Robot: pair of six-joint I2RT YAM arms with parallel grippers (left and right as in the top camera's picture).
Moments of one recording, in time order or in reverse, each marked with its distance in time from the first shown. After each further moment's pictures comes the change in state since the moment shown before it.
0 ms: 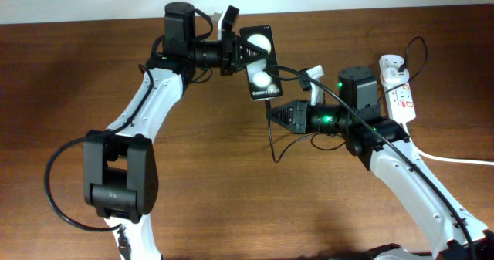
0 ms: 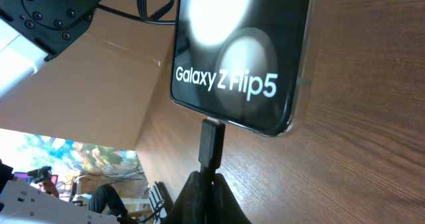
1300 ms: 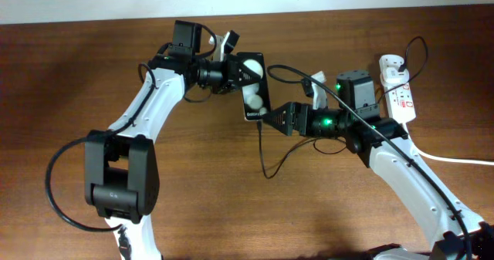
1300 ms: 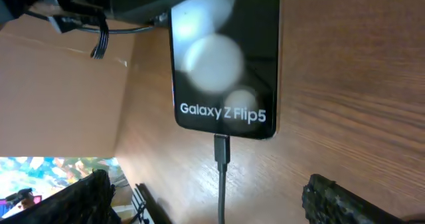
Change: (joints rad) left arm -0.009 0.000 0.006 -0.505 -0.274 0.445; right arm -0.016 0.030 -0.009 -0.119 0.090 -0.026
